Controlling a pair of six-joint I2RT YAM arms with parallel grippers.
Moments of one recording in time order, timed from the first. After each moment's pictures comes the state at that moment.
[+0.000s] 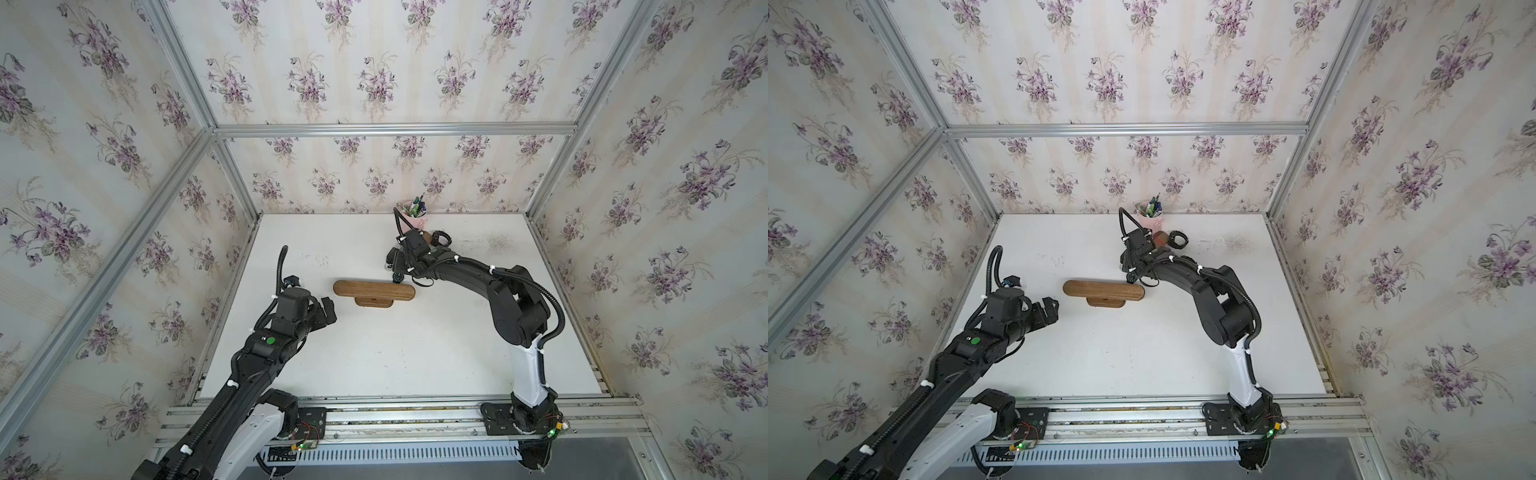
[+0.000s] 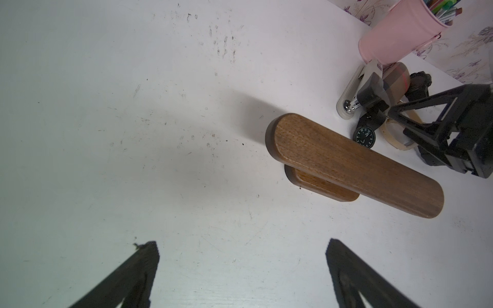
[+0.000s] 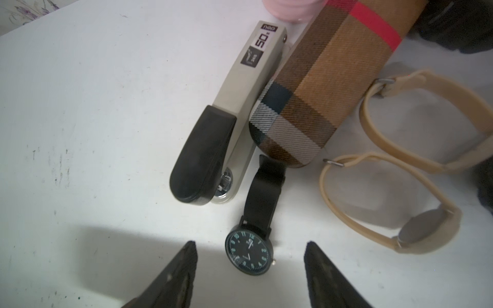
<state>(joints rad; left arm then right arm) -0.29 0.81 0.57 -0.53 -0.11 -0.55 0.64 2.10 1.56 -0.41 0.15 0.70</state>
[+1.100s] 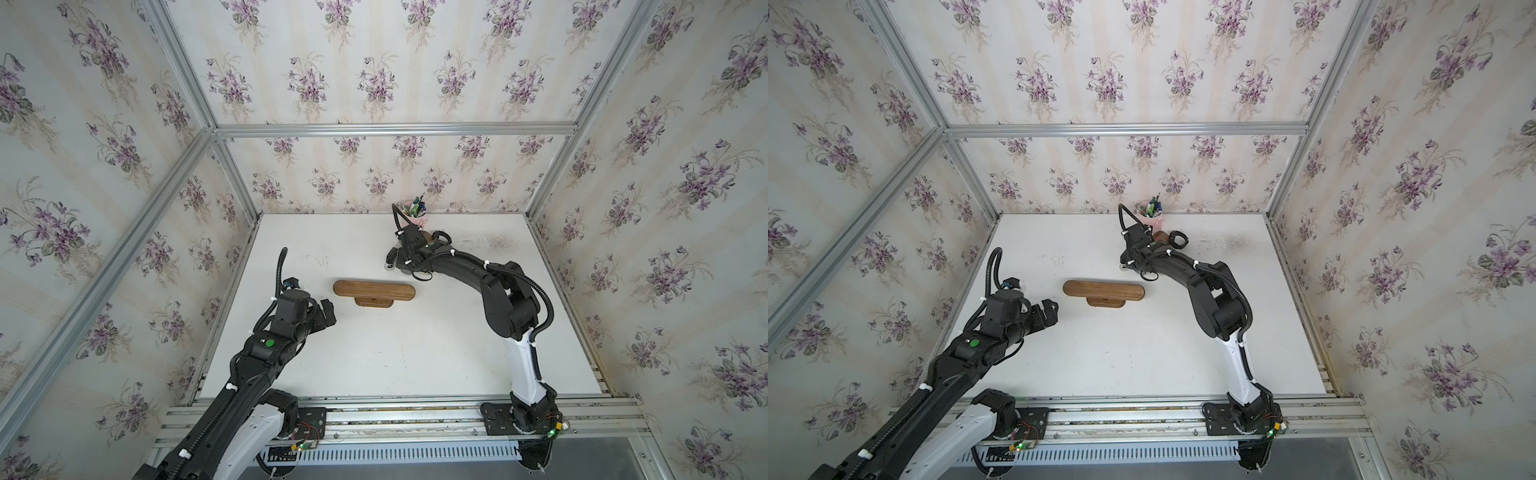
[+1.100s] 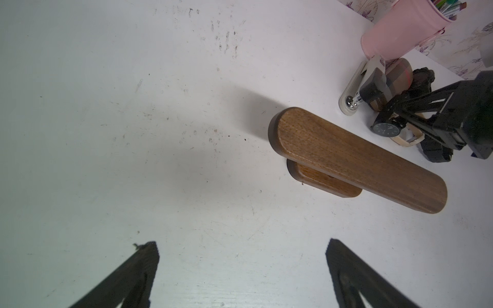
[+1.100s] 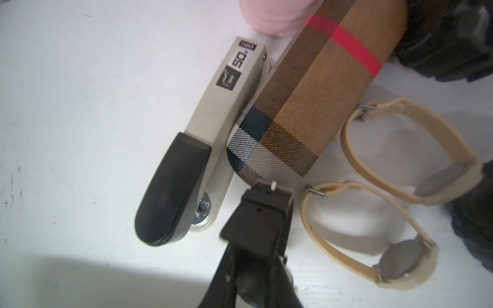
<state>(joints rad) -0.29 0.79 0.57 -0.54 -0.11 -0.55 0.62 2.16 1.67 -0.50 0.20 0.65</state>
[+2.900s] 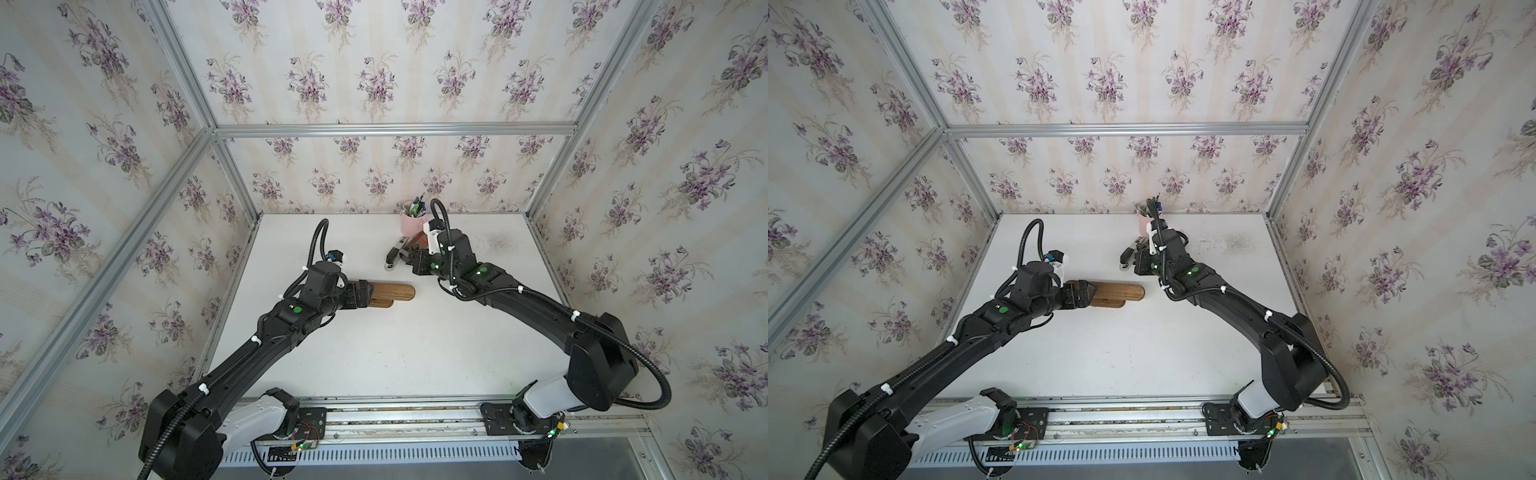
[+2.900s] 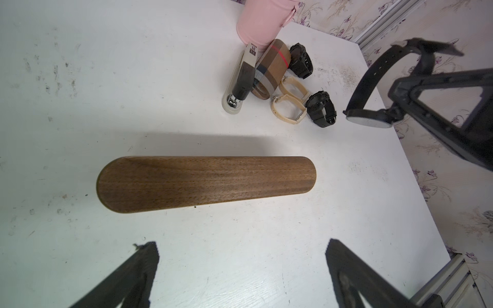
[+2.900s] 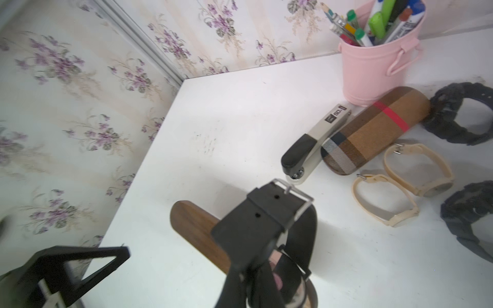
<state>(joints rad) -0.49 1.12 0.82 -0.36 0.06 -0.48 0.63 1.49 1.13 -0.14 -0.12 0.53</state>
